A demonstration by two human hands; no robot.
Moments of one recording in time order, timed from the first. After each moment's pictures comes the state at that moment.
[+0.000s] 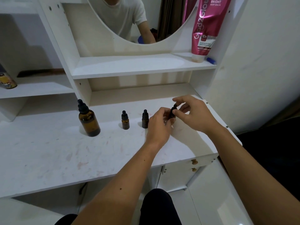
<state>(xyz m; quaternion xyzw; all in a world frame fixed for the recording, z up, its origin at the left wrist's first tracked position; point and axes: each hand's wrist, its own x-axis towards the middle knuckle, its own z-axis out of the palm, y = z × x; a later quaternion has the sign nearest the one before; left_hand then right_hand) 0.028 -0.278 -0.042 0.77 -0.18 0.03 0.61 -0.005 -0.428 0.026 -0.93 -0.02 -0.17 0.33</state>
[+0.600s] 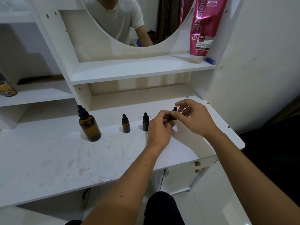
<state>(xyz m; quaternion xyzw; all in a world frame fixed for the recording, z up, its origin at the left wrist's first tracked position) 0.028 -0.276 -0.043 0.77 -0.17 0.03 0.61 -0.004 -0.426 0.010 -0.90 0.05 -0.19 0.39</state>
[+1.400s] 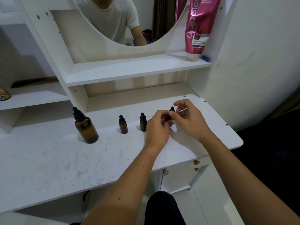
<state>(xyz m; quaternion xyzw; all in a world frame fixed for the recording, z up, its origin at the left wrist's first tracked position) 0.027 -0.276 -0.041 0.78 -0.18 0.04 0.60 -0.007 -0.419 -0.010 -0.85 0.05 -0.19 0.49</state>
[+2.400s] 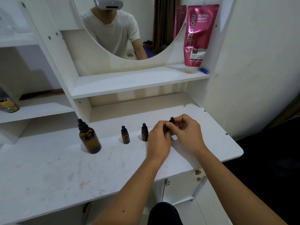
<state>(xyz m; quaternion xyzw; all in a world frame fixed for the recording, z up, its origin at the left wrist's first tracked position) 0.024 -0.275 -0.044 0.81 -0.18 0.05 0.56 -0.002 -0.405 -0.027 -0.81 0.10 -0.23 0.53</state>
